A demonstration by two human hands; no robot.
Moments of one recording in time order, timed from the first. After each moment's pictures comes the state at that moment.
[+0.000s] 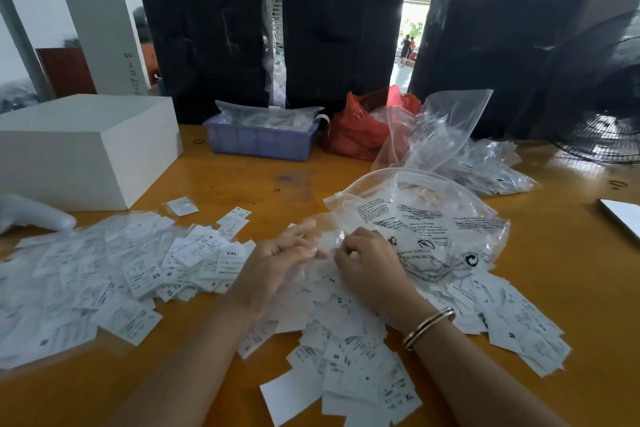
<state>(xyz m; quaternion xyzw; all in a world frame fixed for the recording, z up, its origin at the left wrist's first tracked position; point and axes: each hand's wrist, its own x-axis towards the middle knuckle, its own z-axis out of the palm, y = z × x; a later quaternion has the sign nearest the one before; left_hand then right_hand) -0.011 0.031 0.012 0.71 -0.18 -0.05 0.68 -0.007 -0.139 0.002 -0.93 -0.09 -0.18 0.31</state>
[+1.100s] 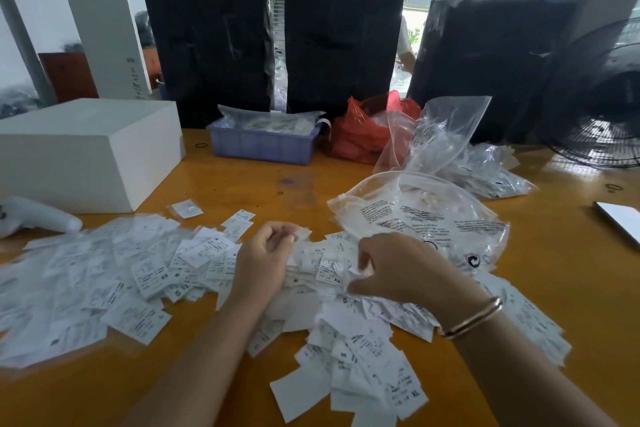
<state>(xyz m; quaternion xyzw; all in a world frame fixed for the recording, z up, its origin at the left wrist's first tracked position) -0.004 0.034 0.006 0.78 -0.05 0.15 0.60 -0.035 -0.156 0.057 -0.99 -0.12 0.02 0.05</state>
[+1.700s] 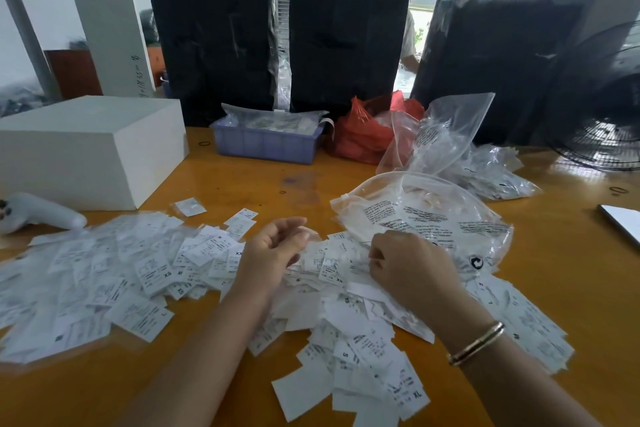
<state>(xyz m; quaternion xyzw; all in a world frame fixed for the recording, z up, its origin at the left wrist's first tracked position) -0.003 0.035 0.007 0.67 -0.05 0.05 0.74 -0.045 -0.154 0.051 -0.99 -0.06 -0.15 0.05</state>
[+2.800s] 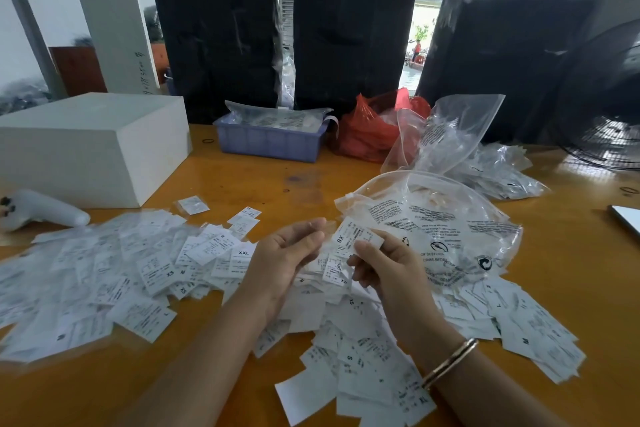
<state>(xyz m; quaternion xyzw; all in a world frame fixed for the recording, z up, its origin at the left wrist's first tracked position) -0.008 0.028 0.015 0.60 -0.08 -0.03 0.80 -0.045 -0.128 0.020 -0.63 -0.05 -0.09 0.77</state>
